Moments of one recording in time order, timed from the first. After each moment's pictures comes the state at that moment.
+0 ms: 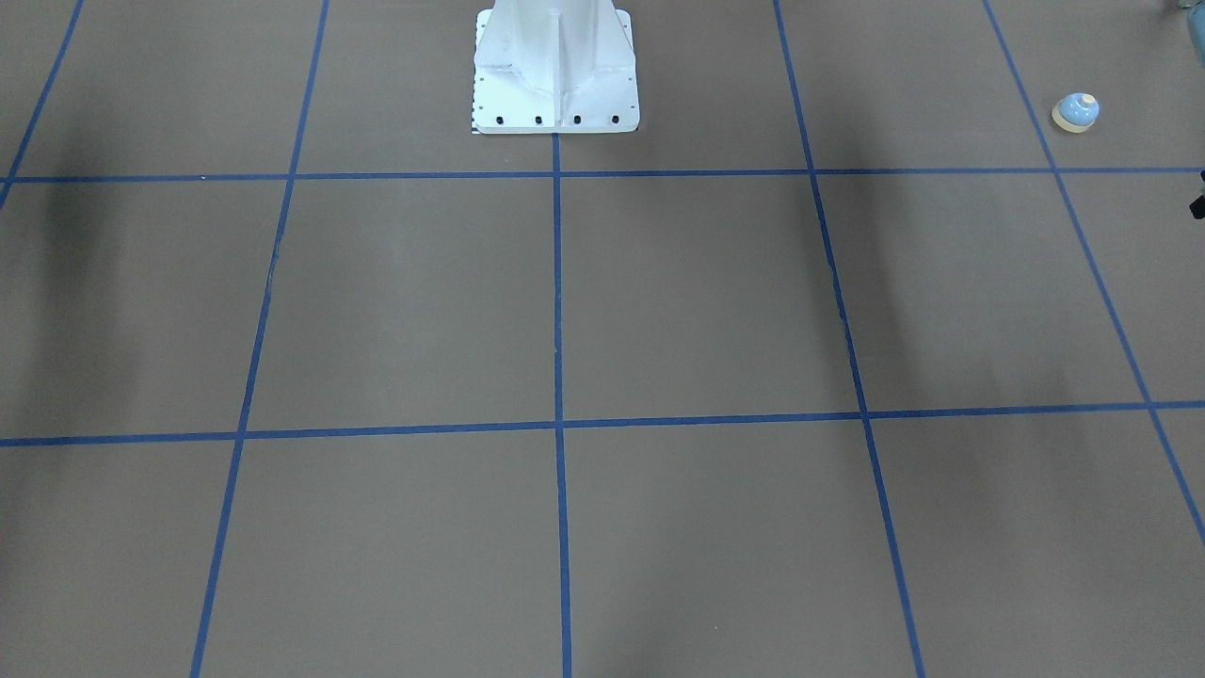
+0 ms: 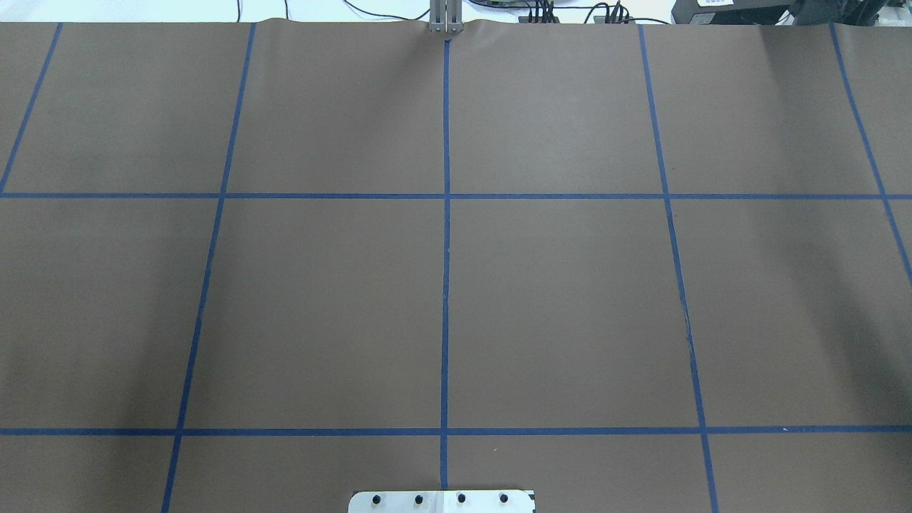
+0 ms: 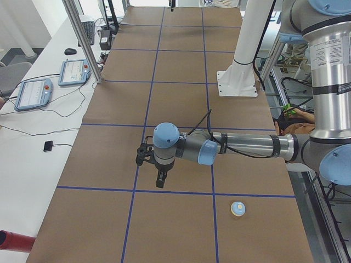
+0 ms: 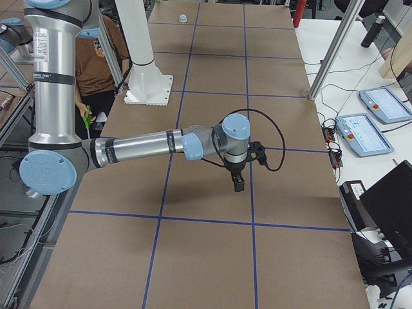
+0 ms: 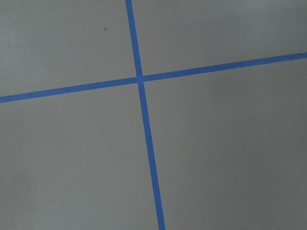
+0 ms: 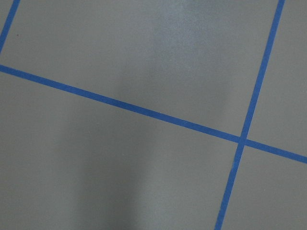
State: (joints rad) left arm -1.49 -1.39 -1.77 -1.77 -2.36 -0.07; right arm 1.39 -1.65 1.82 -1.46 2.29 0.06
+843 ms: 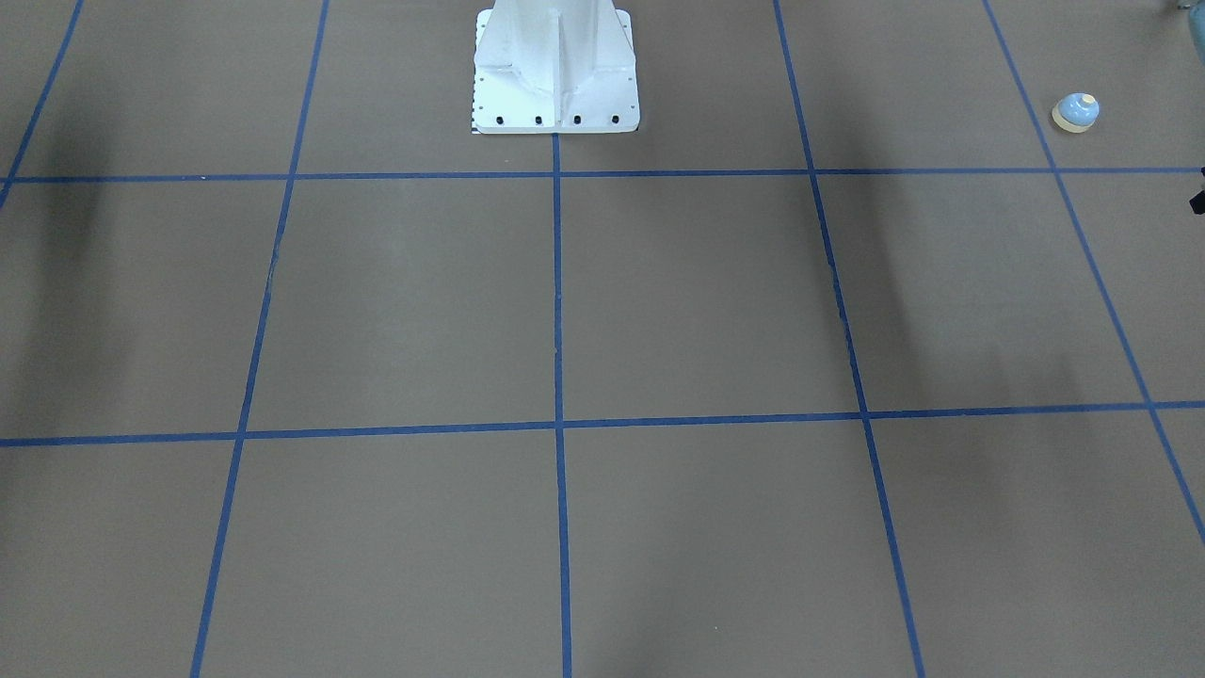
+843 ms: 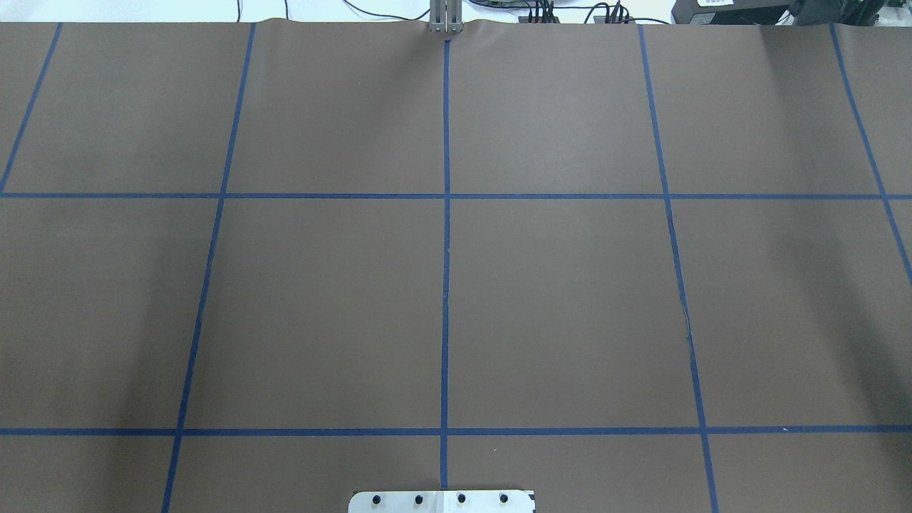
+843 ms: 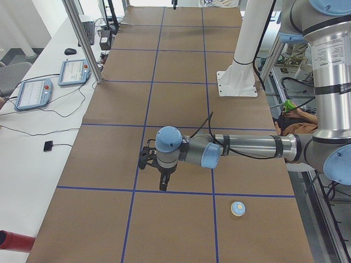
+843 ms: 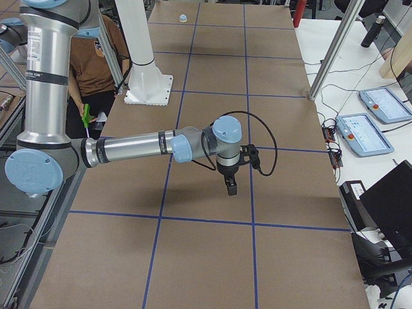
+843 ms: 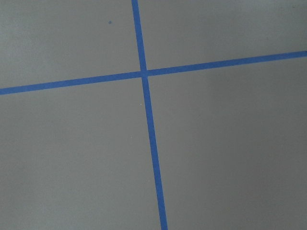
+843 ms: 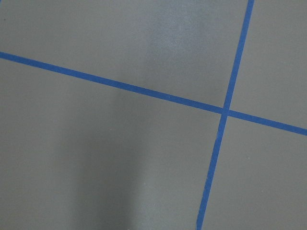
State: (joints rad) left arm -1.50 -1.37 -1.77 -1.78 -2.37 -0.06; right arm 1.42 -1.69 1.85 -1.46 2.29 0.06
